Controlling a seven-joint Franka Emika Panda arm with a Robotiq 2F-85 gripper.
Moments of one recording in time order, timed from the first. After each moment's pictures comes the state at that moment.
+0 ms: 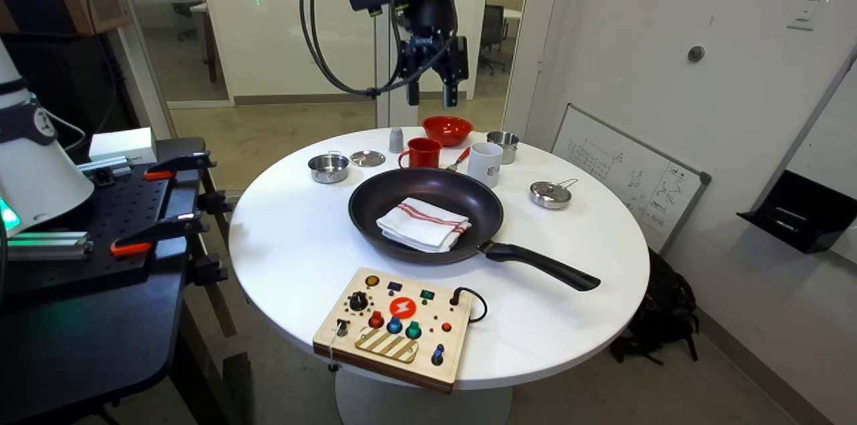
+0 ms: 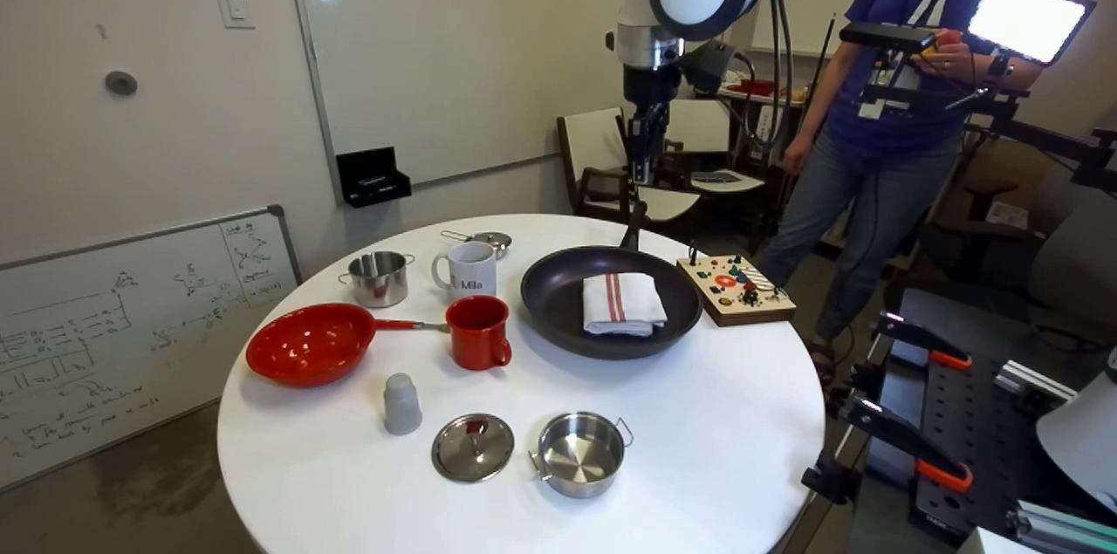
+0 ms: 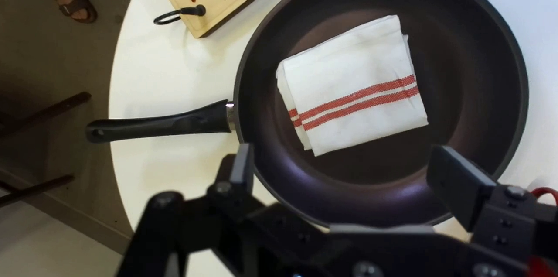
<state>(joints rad) -0.04 0.28 -0.07 -2.13 -0.32 2.41 -0.13</state>
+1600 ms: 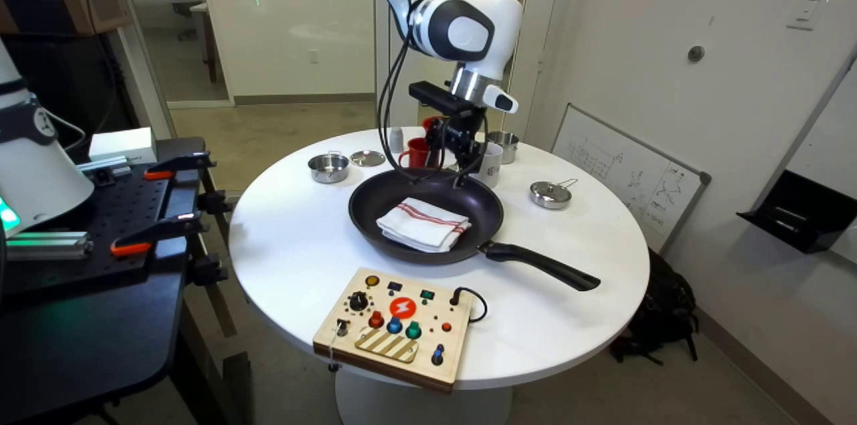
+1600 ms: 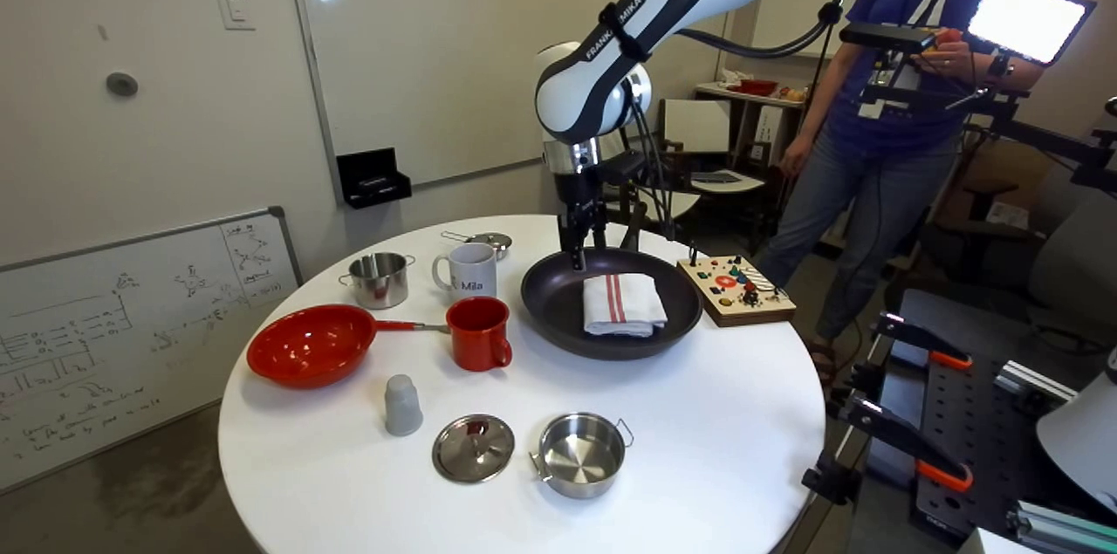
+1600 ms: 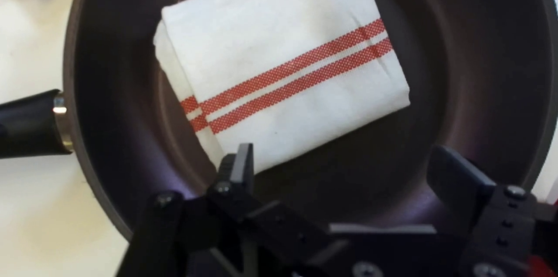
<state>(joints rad) -0.09 0.89 0.02 -1.52 -0.10 2.16 -0.22</state>
